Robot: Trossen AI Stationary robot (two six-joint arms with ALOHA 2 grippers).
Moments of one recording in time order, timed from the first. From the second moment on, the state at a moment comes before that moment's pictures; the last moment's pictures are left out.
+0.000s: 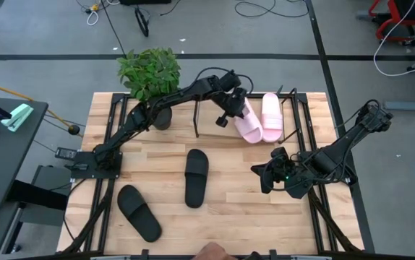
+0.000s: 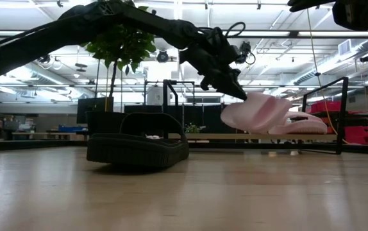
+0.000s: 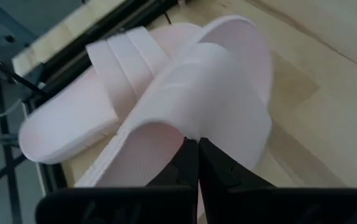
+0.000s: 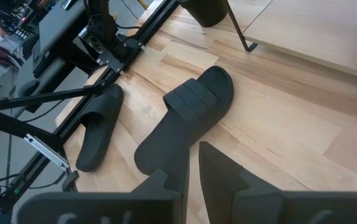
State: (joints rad) left arm 0.41 2.45 2.36 -0.73 0.48 0.95; right arm 0.64 1.13 0.93 -0.58 0.79 1.36
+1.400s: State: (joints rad) left arm 0.43 2.43 2.32 -0.81 0.55 1.03; right arm 0.64 1.13 0.93 -0.59 0.80 1.37
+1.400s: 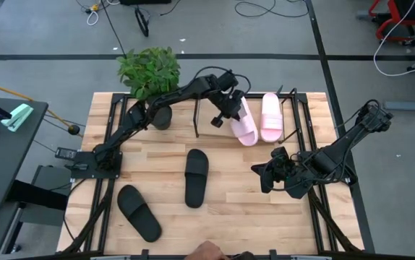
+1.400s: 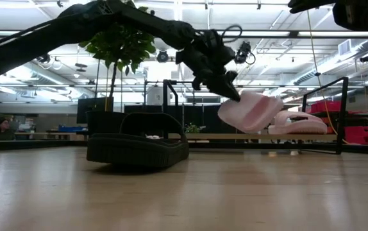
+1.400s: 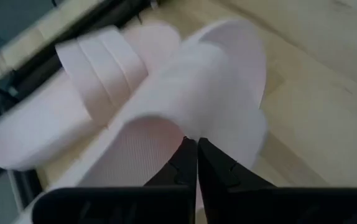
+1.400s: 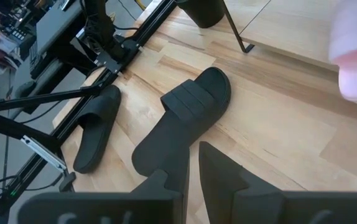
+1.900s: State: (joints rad) left arm 0.41 2.46 2.32 -0.58 0.49 0.90; right arm 0.64 1.13 0.92 -0.60 0.80 1.37
